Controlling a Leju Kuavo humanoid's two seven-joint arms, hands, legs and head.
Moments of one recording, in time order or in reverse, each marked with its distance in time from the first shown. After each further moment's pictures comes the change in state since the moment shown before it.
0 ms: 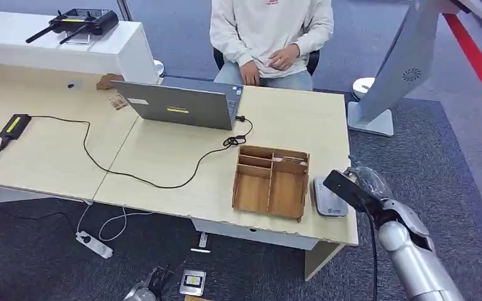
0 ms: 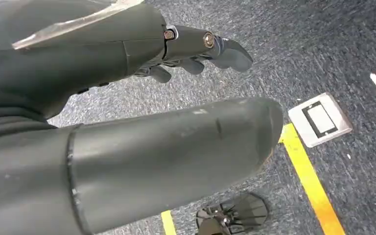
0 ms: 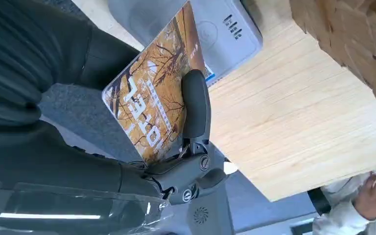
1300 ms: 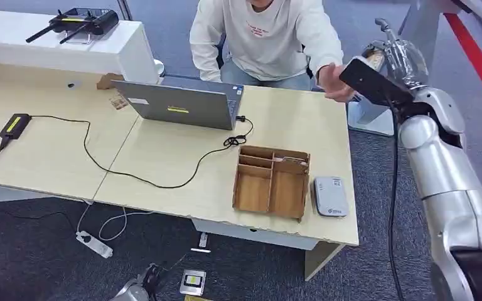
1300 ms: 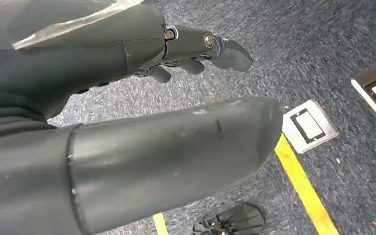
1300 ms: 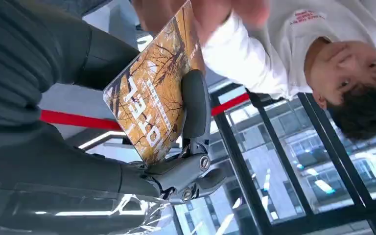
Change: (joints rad) left arm -0.010 0.047 0.017 0.000 -0.056 -0.067 -0.066; right arm -0.571 0.129 -0.027 0.255 0.147 -0.123 -0.204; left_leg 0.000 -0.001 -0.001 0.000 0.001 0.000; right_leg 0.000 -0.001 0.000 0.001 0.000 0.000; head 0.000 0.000
